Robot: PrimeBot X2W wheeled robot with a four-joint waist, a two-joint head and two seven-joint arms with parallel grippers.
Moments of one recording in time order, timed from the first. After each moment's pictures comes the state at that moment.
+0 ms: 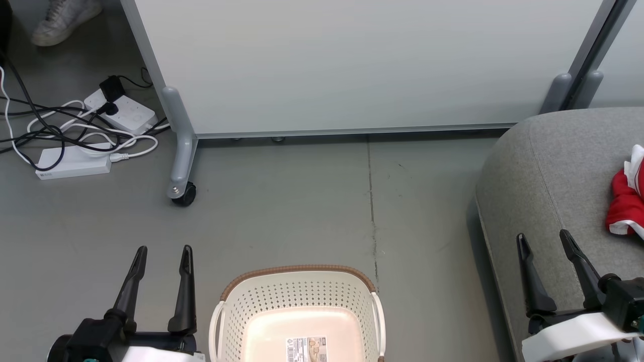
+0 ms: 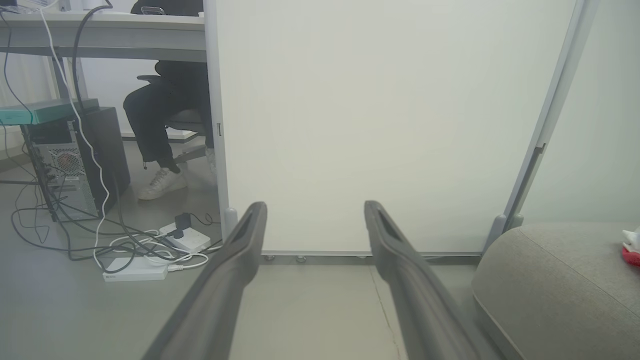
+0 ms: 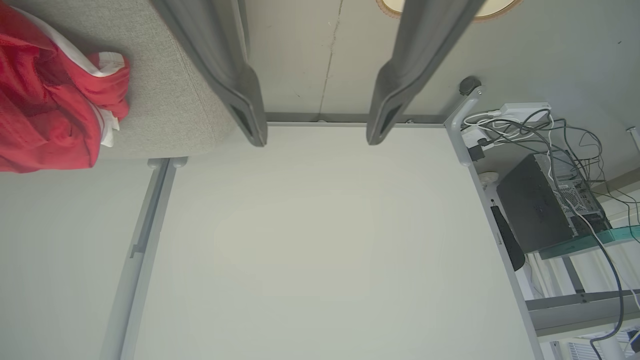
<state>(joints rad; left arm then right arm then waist) 0.10 0.27 -0.26 -0.10 -0.42 0.22 -0.26 0.07 -0.05 -0.02 -0.11 0.15 0.13 -0.02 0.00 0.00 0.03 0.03</state>
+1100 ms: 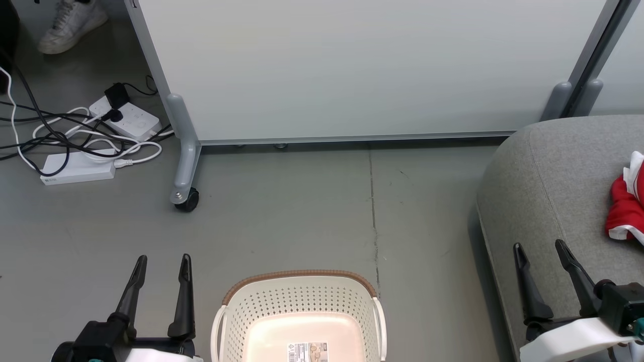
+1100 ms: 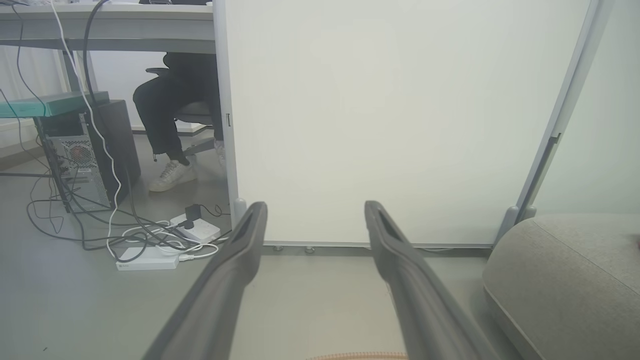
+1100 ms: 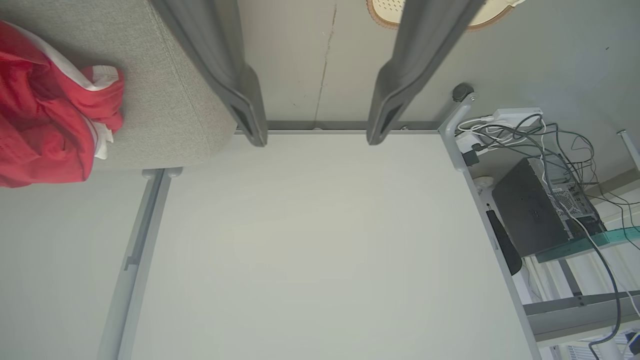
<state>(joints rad) 0.10 0.22 -0.21 -0.02 -0.37 0.17 -0.26 0.09 -0.05 -0.01 -0.09 0.17 0.13 -0.01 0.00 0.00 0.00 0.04</state>
